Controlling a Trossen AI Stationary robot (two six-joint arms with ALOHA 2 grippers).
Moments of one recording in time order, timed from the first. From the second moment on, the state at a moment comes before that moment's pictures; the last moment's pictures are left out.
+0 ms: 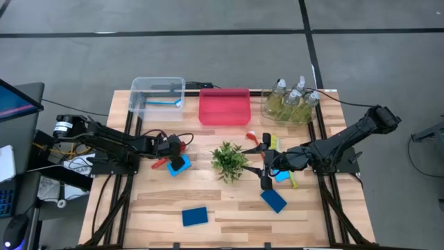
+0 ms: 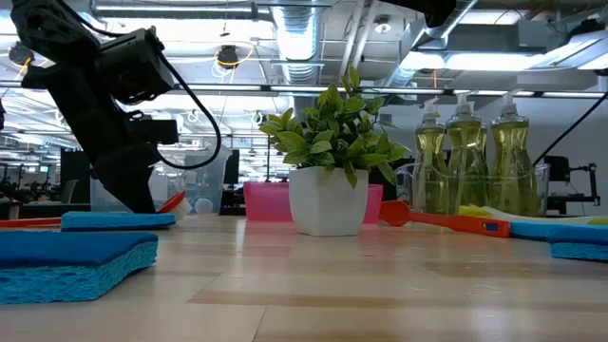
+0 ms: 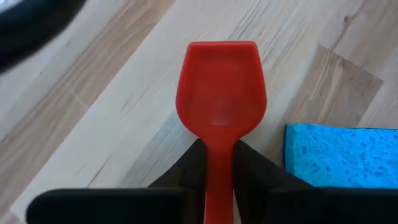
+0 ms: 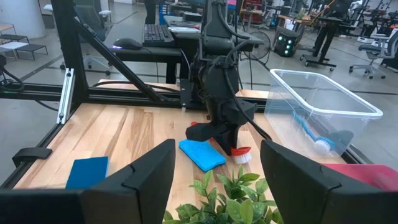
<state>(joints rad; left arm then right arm) -0.05 1.28 0.38 -0.22 -0.39 -0.49 0.42 1.04 0.70 0.27 0.52 -0.02</state>
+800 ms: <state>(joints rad) -0.04 1.03 0.49 -0.19 -0.53 -0.23 0.42 1.04 0.70 0.27 0.52 -0.02</state>
